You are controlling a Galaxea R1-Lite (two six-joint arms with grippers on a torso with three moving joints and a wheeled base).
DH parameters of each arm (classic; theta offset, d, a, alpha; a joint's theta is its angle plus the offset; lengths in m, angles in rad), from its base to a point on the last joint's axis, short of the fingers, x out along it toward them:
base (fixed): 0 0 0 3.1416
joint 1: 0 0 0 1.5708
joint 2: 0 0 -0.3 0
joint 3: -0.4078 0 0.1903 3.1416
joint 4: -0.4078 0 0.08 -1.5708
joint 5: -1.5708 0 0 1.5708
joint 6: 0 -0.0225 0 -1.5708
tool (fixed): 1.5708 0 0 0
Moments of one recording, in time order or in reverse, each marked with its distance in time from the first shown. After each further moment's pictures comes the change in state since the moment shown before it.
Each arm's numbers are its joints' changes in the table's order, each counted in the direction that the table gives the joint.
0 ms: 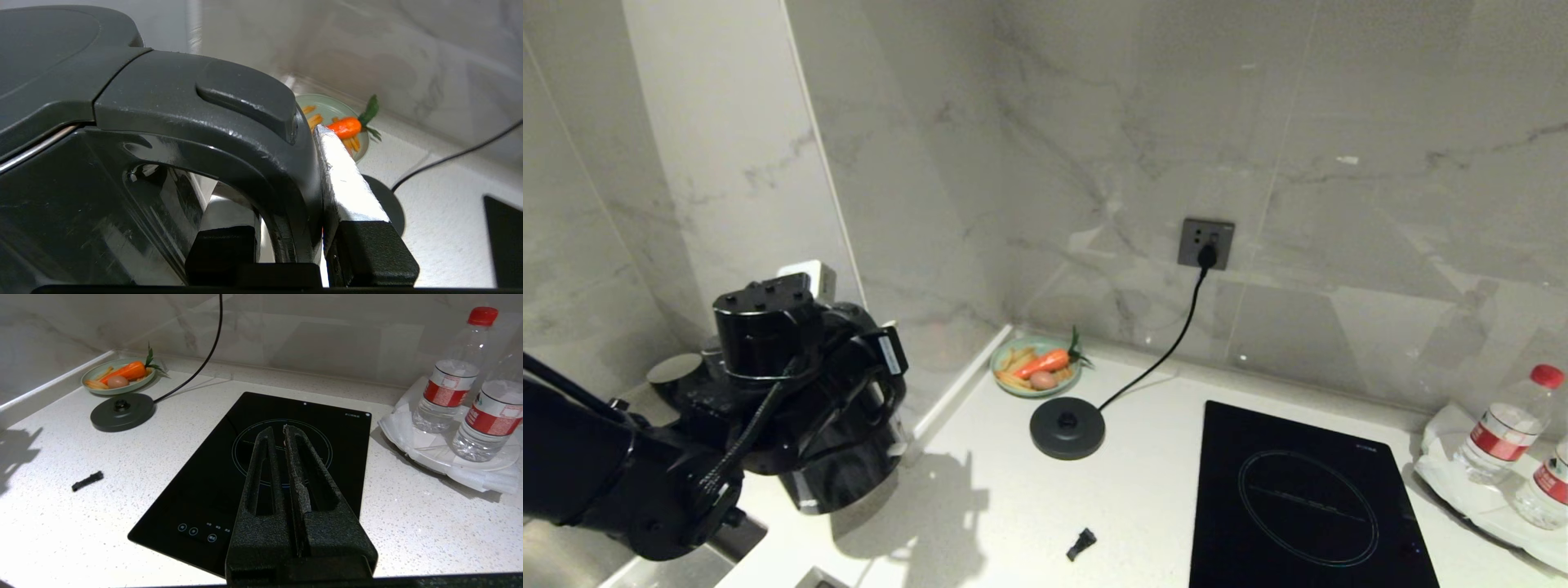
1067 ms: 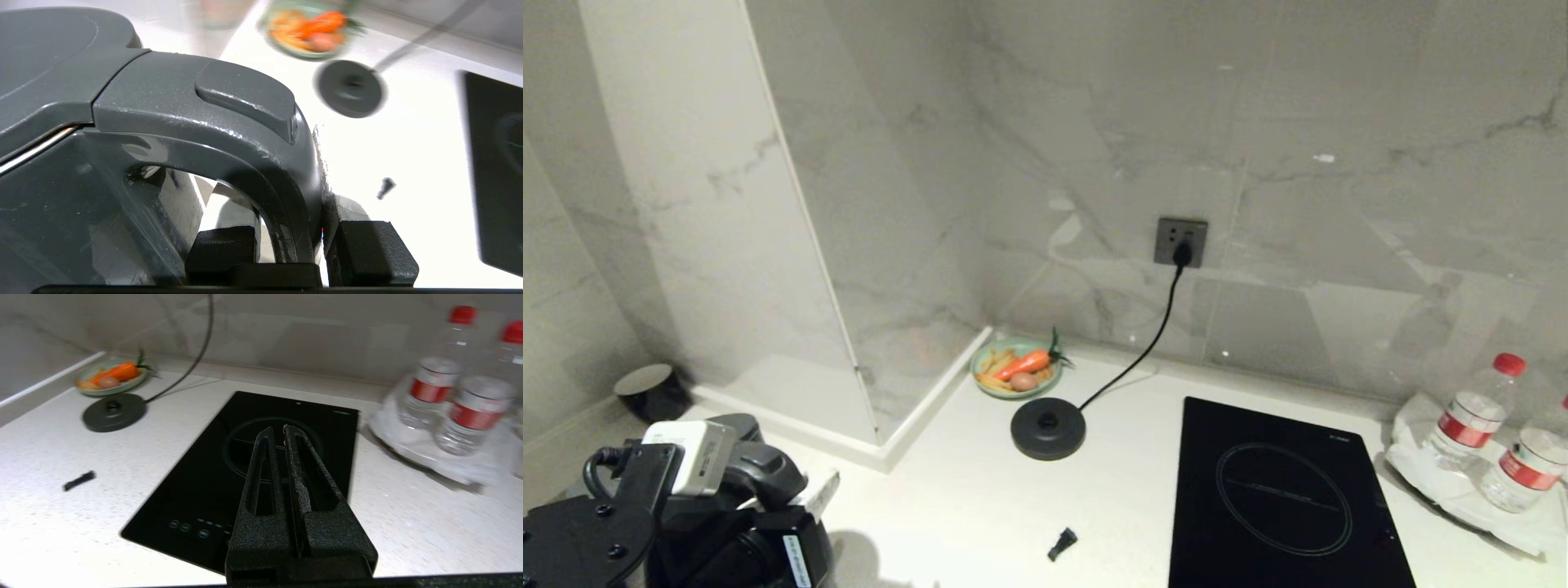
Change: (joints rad) left arm 0.341 -0.480 0.514 -0.149 0.256 0.078; right arm 0.000 0.000 0.000 0.000 0.000 0.001
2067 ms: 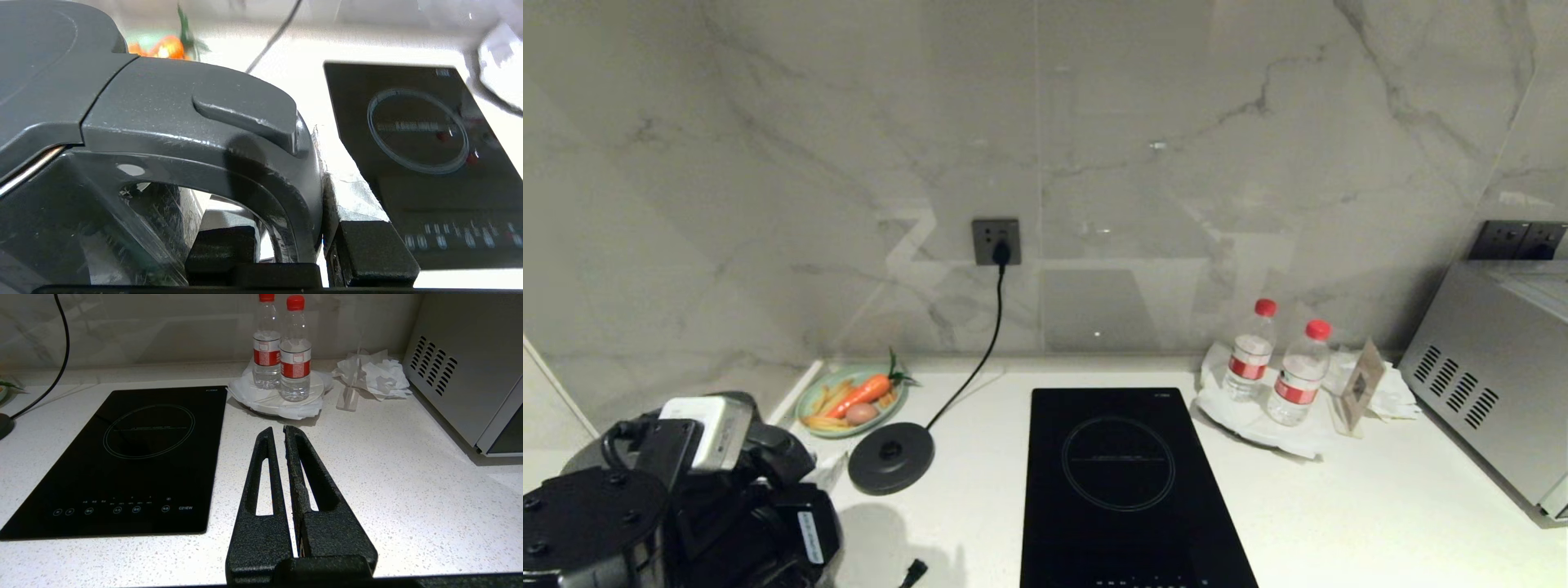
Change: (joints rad) left arm -0.005 0.019 -0.043 0.002 -0.002 -0.053; right arm 0.000 0.000 0.000 0.000 0.000 -0.001
